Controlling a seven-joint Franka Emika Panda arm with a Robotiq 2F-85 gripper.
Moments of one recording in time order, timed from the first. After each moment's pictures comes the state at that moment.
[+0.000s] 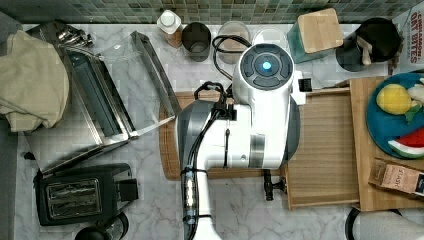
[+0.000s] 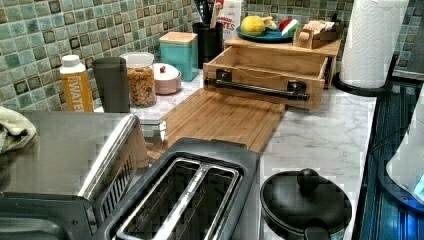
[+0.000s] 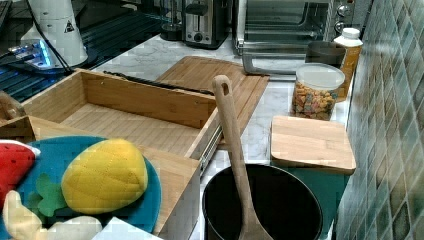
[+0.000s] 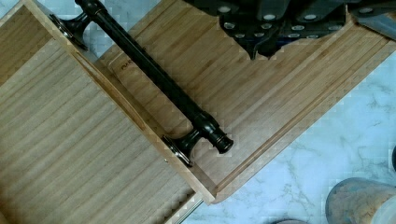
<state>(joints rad) -0.03 0.07 -0.03 -1.86 -0.05 0.27 -0.13</state>
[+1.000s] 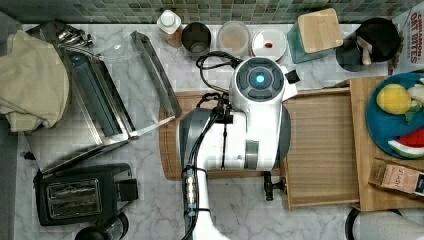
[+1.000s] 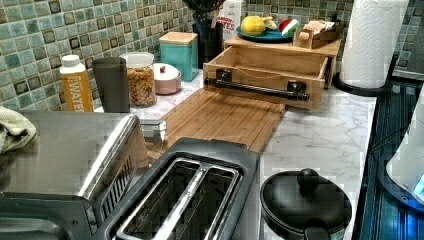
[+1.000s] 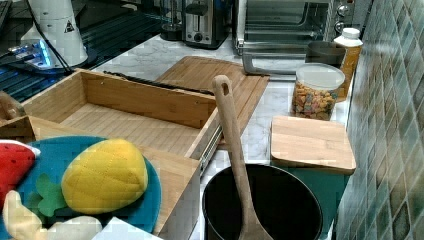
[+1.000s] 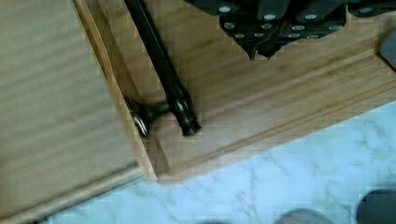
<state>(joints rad) -0.03 0.08 -0.02 -1.99 -0.05 0.47 -0.49</state>
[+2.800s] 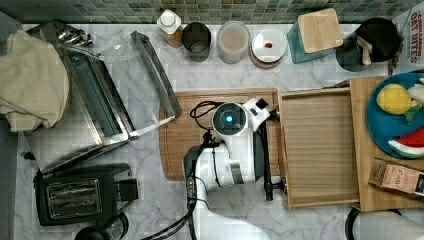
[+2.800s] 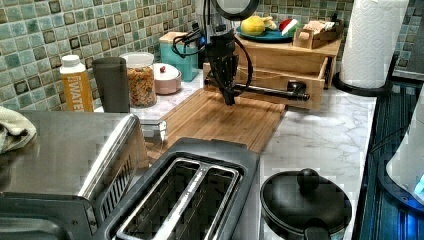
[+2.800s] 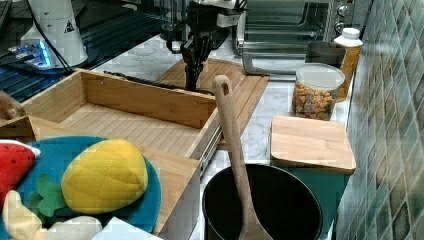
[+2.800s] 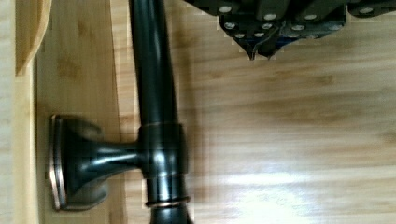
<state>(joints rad) 0.00 0.19 -0.05 -2.33 -0.25 0.85 -0.58</state>
